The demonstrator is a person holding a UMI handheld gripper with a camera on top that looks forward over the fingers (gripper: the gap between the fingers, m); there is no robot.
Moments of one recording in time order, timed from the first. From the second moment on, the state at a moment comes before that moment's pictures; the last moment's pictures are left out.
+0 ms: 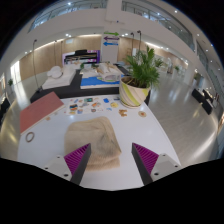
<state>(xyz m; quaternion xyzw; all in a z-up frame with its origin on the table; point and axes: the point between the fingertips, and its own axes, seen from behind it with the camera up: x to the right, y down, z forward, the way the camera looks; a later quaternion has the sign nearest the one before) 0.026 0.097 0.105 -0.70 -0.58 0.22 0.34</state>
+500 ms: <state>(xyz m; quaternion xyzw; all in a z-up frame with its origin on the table) 0.201 0.076 0.258 -0.71 -0.58 0.21 0.32</state>
